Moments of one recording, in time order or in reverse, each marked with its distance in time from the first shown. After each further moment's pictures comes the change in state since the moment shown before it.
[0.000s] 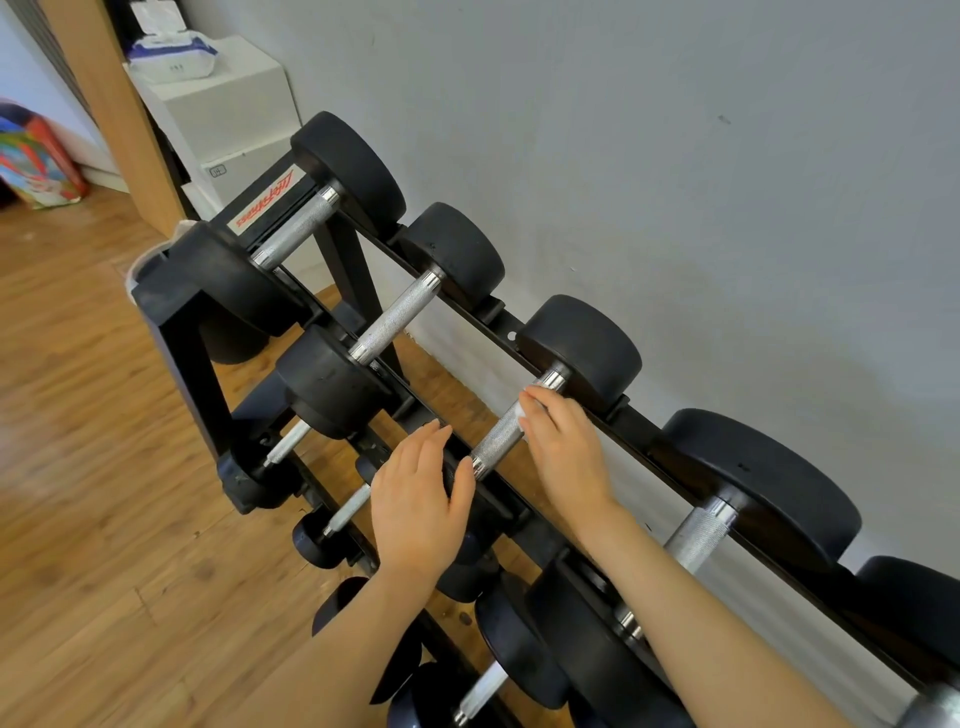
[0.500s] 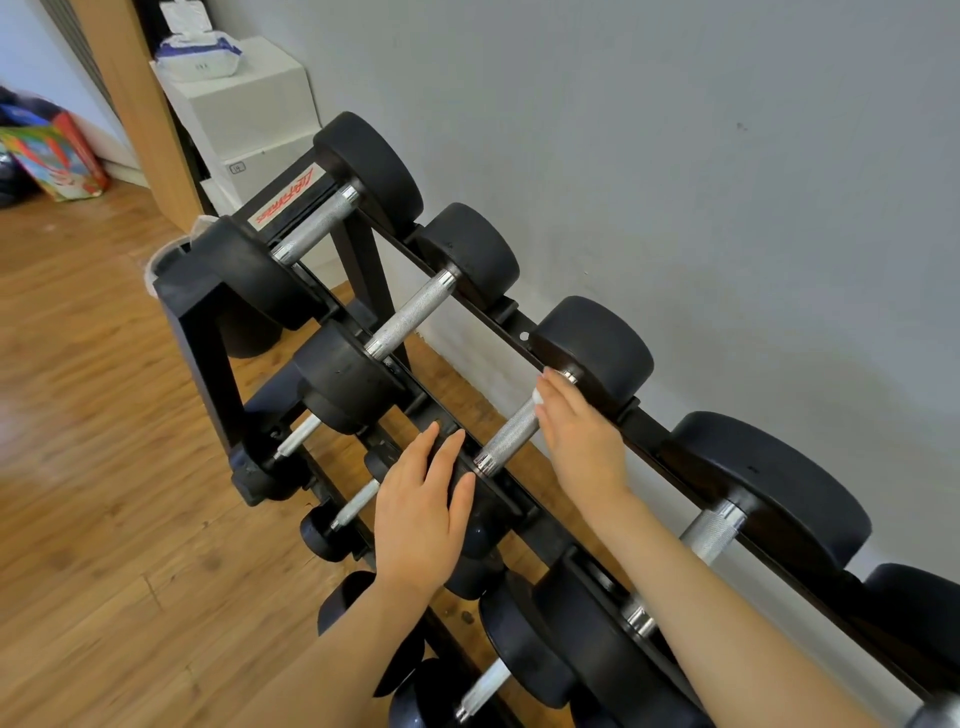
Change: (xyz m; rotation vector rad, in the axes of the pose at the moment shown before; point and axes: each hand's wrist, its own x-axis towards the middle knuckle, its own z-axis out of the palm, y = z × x) left_hand -0.019 -0.015 -0.002 0.029 -0.044 0.034; right_hand 0.010 0.000 -0.008 -0.132 0.033 0.006
